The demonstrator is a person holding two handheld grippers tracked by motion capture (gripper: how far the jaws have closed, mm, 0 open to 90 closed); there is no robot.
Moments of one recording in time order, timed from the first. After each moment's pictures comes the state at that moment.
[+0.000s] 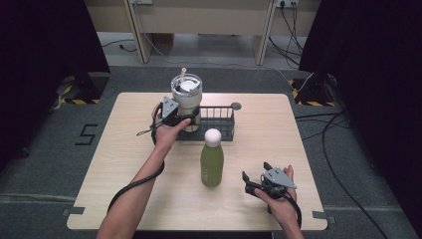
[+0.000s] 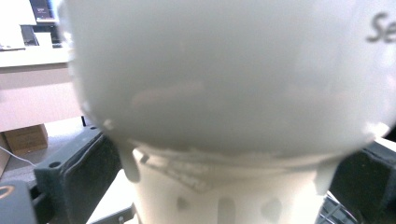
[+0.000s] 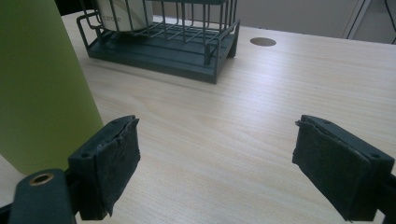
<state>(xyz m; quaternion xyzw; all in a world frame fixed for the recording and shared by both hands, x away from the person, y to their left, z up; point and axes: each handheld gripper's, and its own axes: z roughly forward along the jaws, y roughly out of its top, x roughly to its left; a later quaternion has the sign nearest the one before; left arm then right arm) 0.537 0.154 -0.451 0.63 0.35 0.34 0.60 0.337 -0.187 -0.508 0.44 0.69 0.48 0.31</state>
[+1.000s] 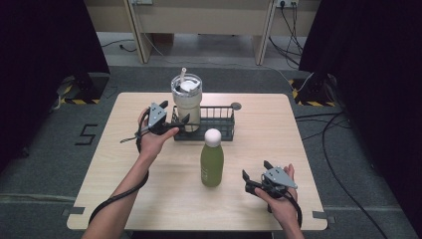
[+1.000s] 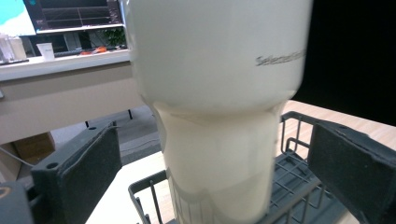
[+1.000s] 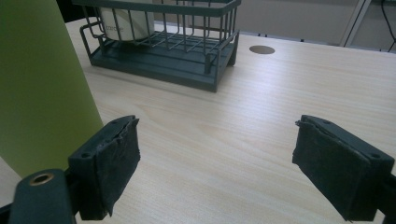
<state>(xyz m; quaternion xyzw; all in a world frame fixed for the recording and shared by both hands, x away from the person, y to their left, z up) 0.493 0.185 -0.437 0.65 0.32 0.36 0.59 0.336 -0.186 -0.502 0.44 0.69 0.48 0.31</state>
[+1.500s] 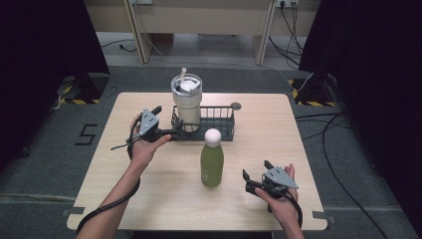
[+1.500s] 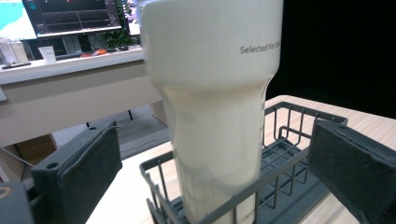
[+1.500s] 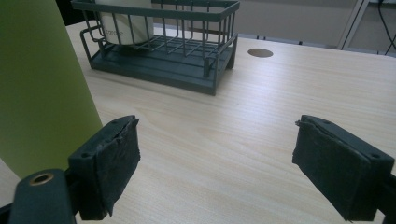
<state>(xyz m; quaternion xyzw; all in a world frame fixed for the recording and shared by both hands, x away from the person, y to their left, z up) 0.470 0.206 -0.441 0.65 0.32 0.36 0.59 0.335 -0.186 -0.499 0.44 0.69 0.49 0.32</state>
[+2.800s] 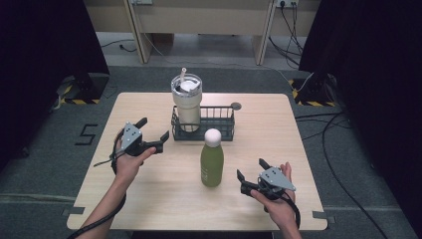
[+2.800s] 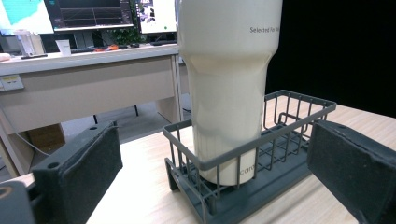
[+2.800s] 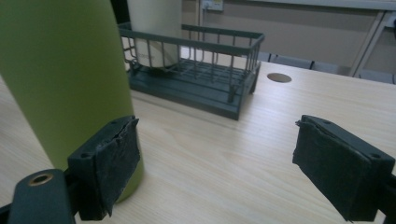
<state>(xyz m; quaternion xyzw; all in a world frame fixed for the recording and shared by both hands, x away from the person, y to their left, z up) 0.428 0.242 -0.455 0.64 0.34 0.36 0.59 0.324 -0.170 -0.480 0.40 0.69 0.51 0.32</state>
